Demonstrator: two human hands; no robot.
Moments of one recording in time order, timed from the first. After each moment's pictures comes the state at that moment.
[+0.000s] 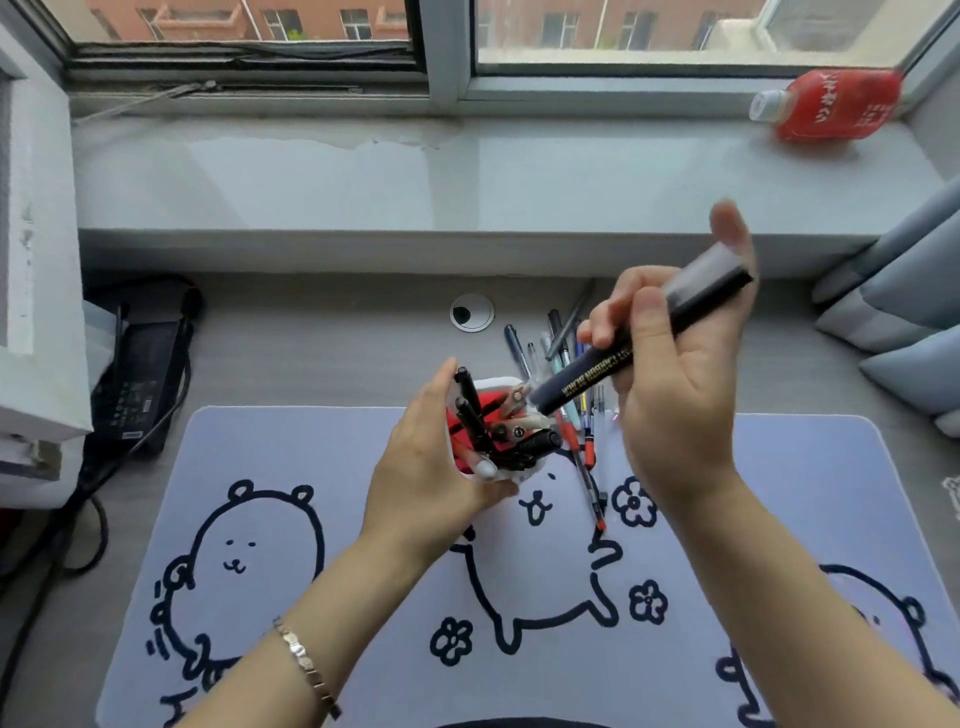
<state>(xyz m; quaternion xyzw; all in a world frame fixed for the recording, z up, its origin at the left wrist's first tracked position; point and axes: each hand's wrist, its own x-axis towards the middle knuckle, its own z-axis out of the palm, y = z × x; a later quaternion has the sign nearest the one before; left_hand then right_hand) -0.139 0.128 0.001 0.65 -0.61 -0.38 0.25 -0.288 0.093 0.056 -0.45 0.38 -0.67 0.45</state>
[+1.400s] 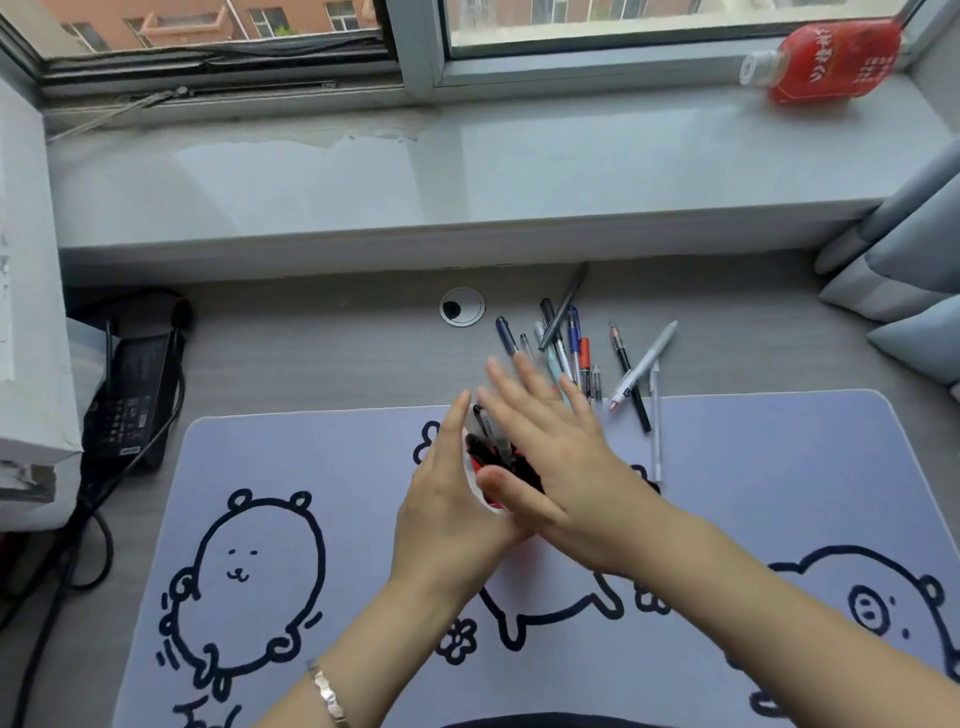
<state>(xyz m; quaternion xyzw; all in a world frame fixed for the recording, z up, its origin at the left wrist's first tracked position) -0.164 0.149 -0.012 0.66 -0.57 -0.42 0.23 -0.290 0.124 0.006 -0.80 0.49 -0.16 0.30</state>
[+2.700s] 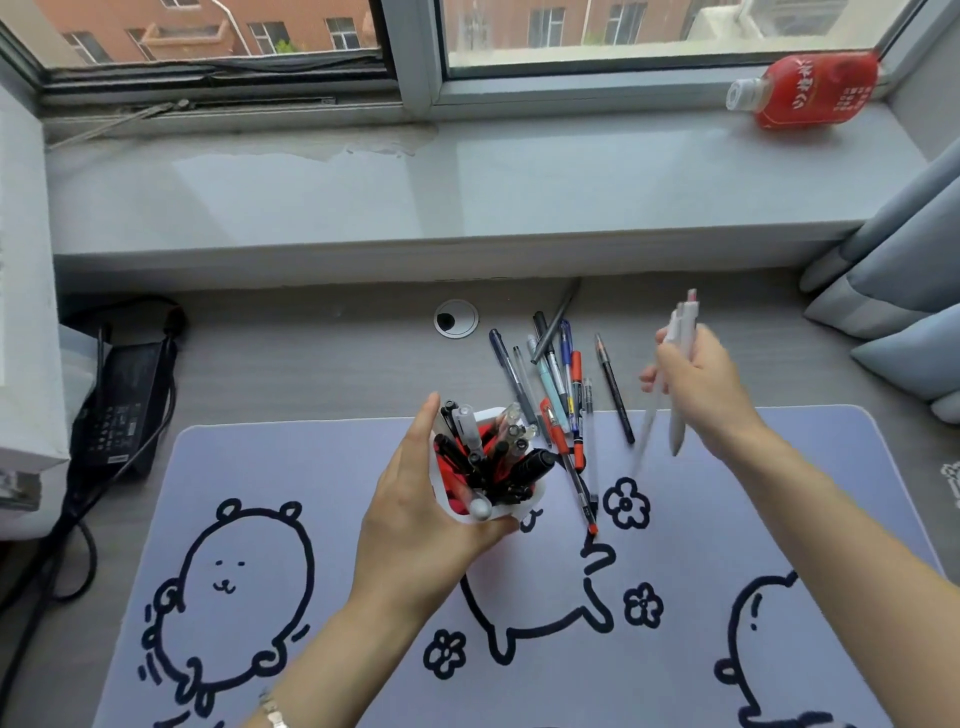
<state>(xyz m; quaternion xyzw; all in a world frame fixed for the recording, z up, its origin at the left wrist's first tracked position) -0.146 0.148 -0.012 0.68 -0.56 -0.41 0.25 -0.382 0.061 -0.013 -0.43 0.71 -0.36 0.42</state>
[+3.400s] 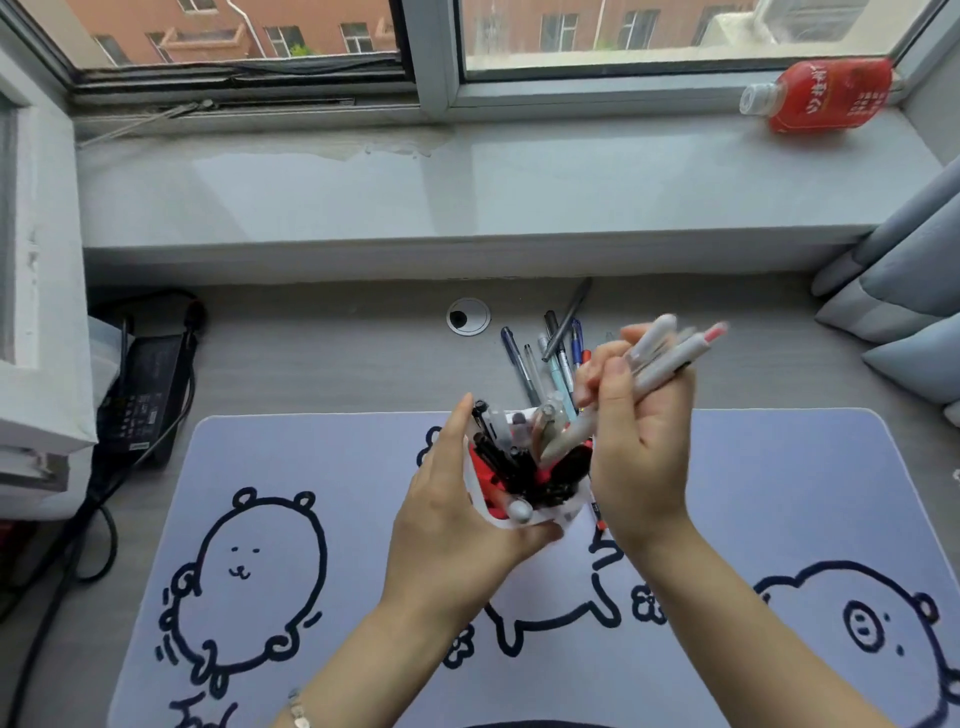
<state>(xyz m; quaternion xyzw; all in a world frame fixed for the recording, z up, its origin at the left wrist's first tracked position) -0.162 0.161 0.006 0.66 -0.58 -0.40 0.26 -0.285 0.118 0.025 -0.43 0.46 -0.65 0.42</state>
